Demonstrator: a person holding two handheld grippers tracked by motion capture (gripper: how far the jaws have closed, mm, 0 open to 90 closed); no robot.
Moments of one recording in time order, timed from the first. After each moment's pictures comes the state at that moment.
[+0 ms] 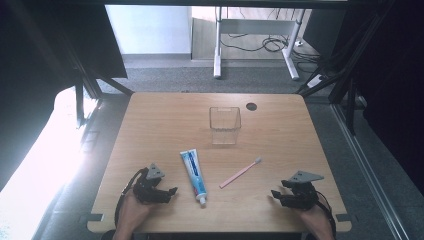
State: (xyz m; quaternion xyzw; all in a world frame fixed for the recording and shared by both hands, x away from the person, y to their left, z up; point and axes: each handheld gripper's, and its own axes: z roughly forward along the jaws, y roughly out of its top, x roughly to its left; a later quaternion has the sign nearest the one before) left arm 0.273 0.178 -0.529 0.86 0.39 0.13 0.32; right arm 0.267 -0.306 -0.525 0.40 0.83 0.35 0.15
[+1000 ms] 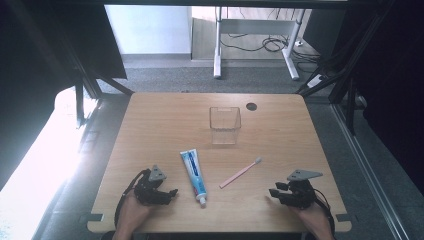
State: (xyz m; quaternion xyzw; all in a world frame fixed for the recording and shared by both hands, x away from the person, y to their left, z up) left arm 0.271 0.177 -0.530 0.86 0.38 0.13 0.31; right arm 0.269 -0.297 -0.517 0.41 0.83 0.36 0.10
